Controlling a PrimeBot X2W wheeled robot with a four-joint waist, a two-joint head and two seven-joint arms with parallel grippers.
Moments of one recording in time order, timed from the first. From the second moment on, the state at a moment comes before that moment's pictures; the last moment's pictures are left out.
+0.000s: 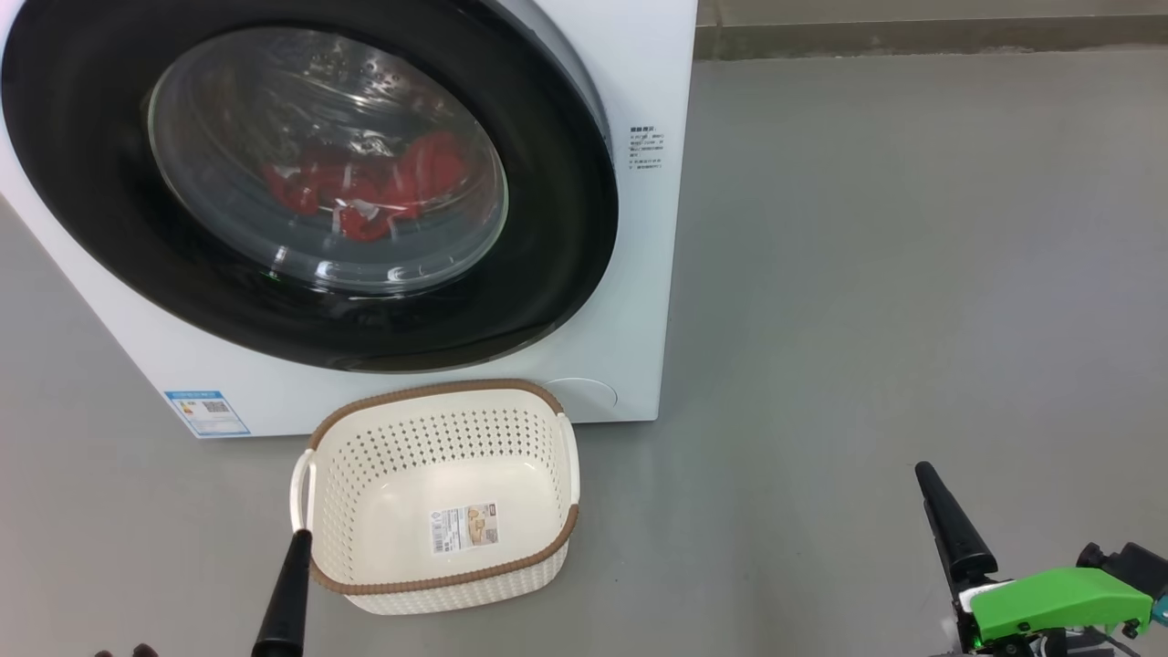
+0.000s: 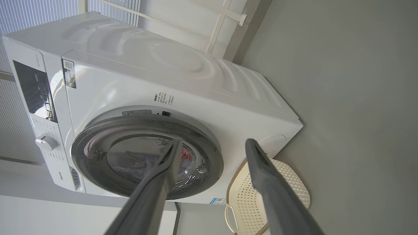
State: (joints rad) left arm 0.00 0.02 0.06 0.26 -1.29 -0.12 0.01; right arm -0.02 -0.06 -0.01 0.32 1.42 0.13 0.01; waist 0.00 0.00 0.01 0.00
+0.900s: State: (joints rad) left arm 0.04 0.03 0.02 0.20 -0.91 -0.09 -0.06; right arm -0.02 -0.10 0.09 0.32 1.12 0.13 -0.07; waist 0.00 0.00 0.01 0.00
